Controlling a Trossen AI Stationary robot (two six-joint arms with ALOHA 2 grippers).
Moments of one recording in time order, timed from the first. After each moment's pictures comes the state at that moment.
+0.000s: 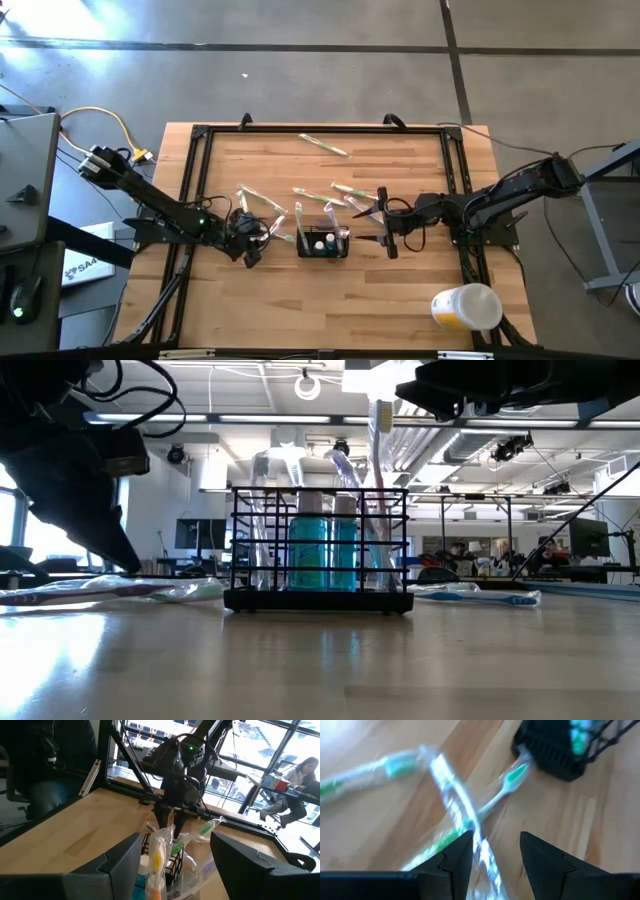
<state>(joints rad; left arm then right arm) -0.46 1.16 0.40 -0.12 -0.48 -0.84 0.19 1.18 0.46 0.64 0.05 -0.23</state>
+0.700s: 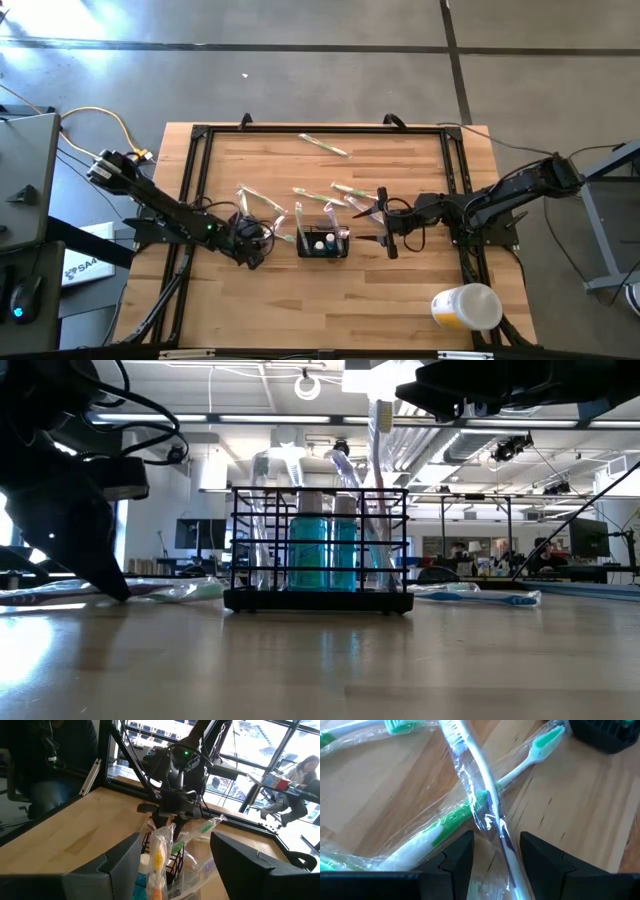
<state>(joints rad) -0.47 1.31 0.41 -0.12 -0.45 -0.93 0.19 1.18 0.46 0.63 0.05 -0.23</state>
